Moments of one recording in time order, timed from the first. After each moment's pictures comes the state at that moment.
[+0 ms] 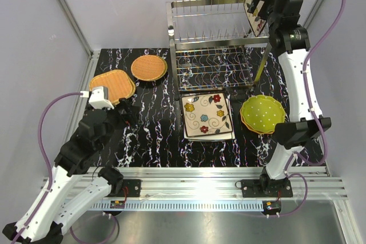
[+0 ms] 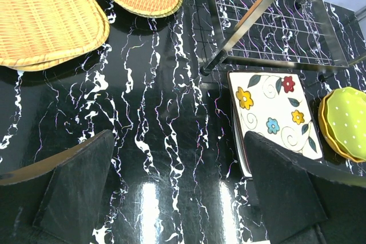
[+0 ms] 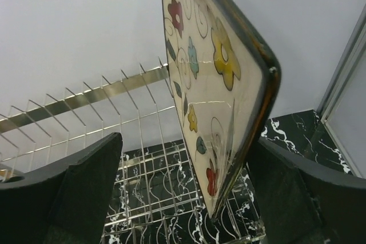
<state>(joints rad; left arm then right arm) -0.55 0.56 0.87 -0.67 -0.36 -0.51 0.16 1.81 2.29 -0.52 0.29 0.23</state>
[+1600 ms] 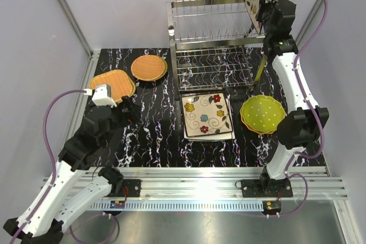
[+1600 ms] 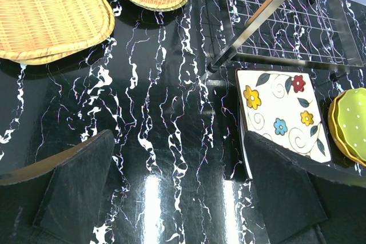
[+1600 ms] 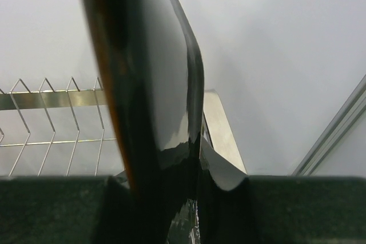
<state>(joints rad) -0.55 0.61 0.87 -0.66 -0.37 -0.52 0.11 1.80 1.93 0.03 0.14 -0.07</state>
